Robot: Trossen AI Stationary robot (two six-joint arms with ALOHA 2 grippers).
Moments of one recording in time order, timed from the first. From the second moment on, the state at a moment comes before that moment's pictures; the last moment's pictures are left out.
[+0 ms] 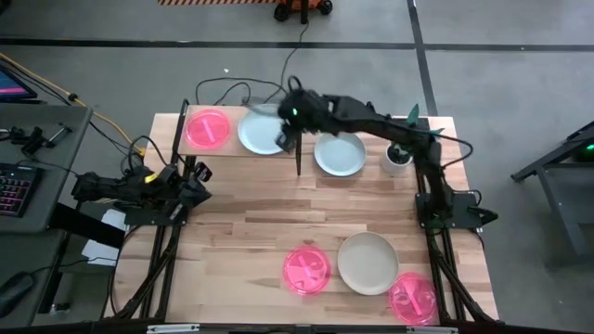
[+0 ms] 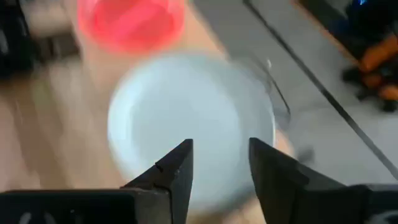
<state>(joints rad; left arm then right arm) -0.12 0.01 0.01 0.50 0.12 -0.27 -0.23 2.05 2.26 -0.99 0.32 0.07</state>
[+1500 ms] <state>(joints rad) -0.12 0.01 0.01 0.39 0.03 -0.24 -0.19 1.64 0.72 0.01 0.39 0.02</state>
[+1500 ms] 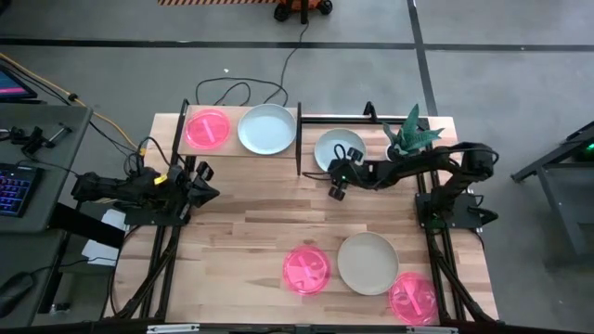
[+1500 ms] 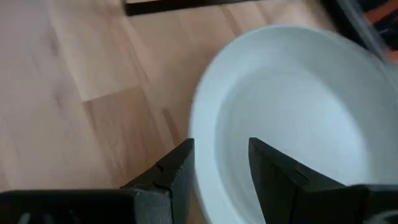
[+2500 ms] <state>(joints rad) -0.12 0.01 0.01 0.36 0.03 -0.26 -0.21 1.66 0.84 -0.14 0.32 0.09</state>
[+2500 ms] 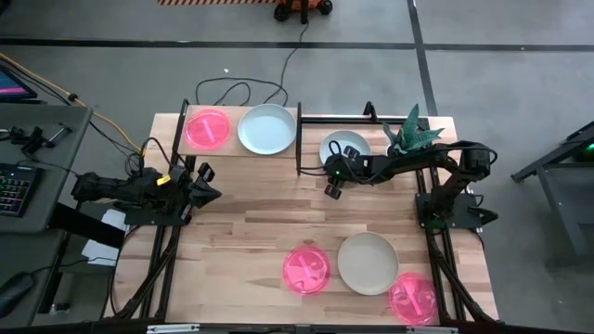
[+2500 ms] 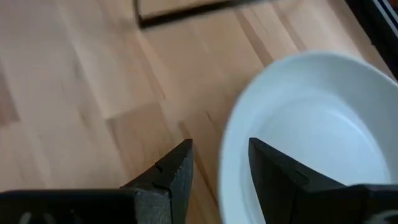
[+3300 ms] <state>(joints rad) -0.12 0.01 0.01 0.36 0.03 -0.26 -0.24 1.75 0.84 -0.17 0.32 0.14</state>
